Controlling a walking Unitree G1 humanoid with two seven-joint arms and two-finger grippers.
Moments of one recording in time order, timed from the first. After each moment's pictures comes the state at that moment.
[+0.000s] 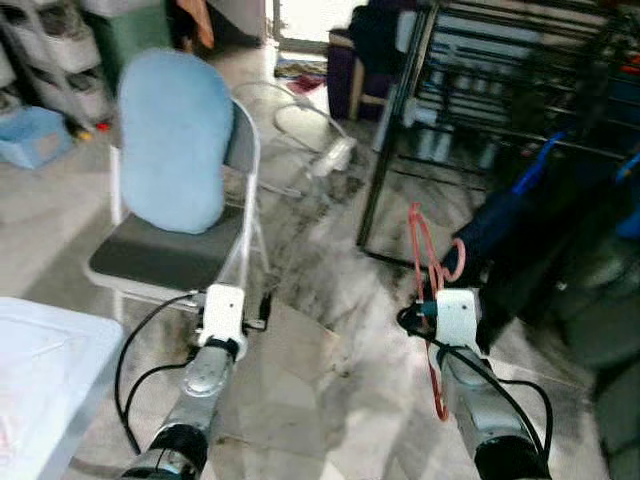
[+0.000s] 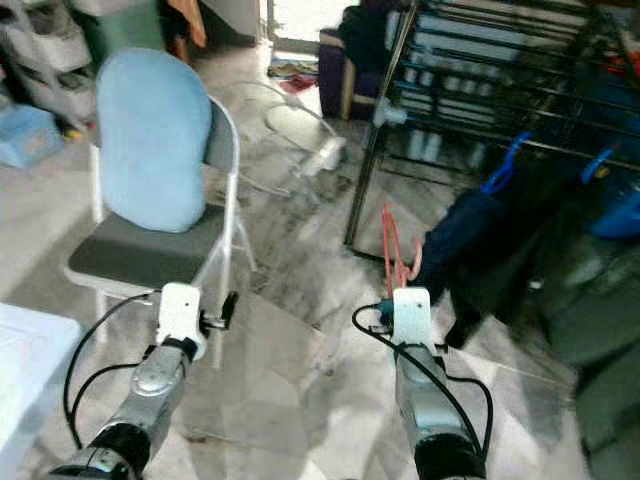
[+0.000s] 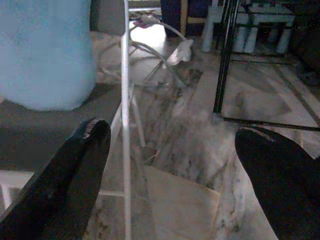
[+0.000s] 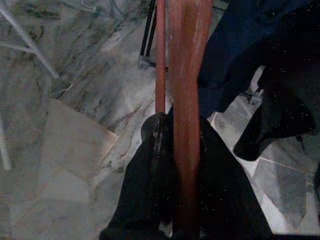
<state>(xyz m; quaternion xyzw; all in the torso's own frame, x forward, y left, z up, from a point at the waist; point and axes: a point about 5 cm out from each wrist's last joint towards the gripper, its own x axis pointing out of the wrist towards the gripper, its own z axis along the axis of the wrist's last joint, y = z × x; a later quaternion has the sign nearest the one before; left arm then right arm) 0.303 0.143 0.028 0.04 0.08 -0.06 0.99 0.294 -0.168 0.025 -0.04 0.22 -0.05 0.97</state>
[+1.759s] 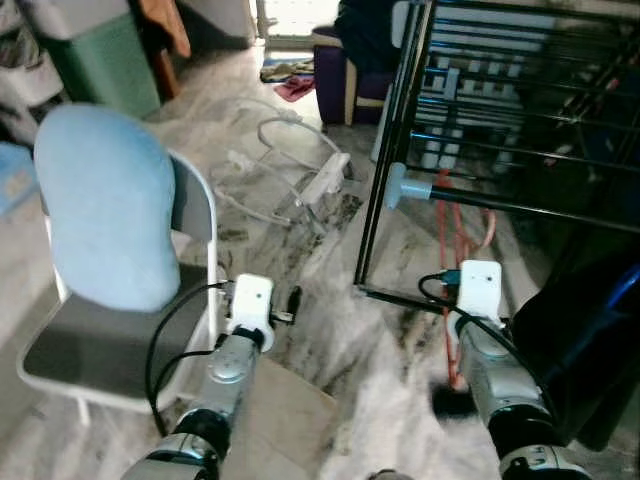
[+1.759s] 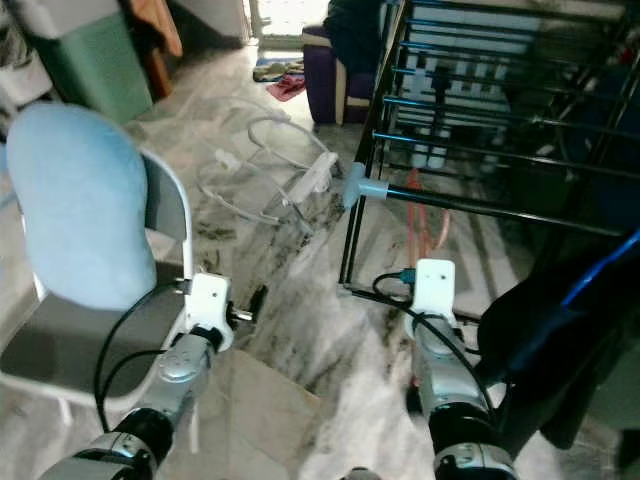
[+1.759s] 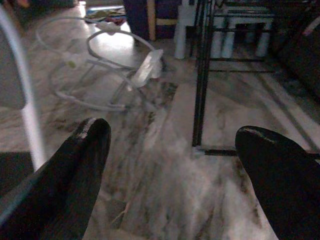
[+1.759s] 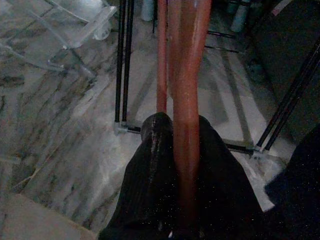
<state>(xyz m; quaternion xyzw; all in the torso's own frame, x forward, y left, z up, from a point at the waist) 0.310 0.117 0.032 0.03 0.08 -0.11 0.99 0.321 -0.185 0.055 -0.03 0.17 -0.08 0.98</state>
